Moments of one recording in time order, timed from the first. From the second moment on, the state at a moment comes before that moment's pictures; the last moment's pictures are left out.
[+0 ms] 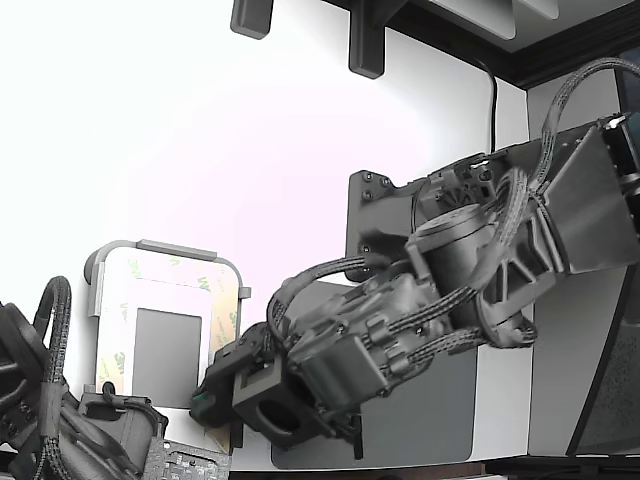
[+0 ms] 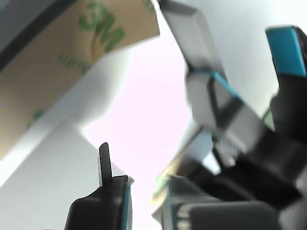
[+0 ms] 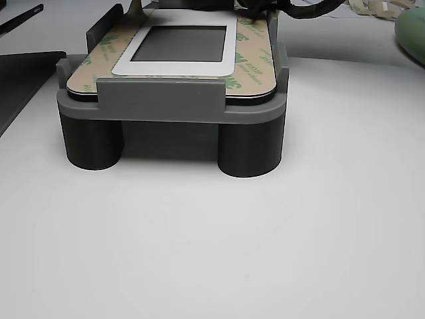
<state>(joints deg) 28.6 102.3 114.0 42.5 -8.0 -114.0</state>
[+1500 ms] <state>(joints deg) -8.9 168.0 151.8 56.4 -2.5 6.4</state>
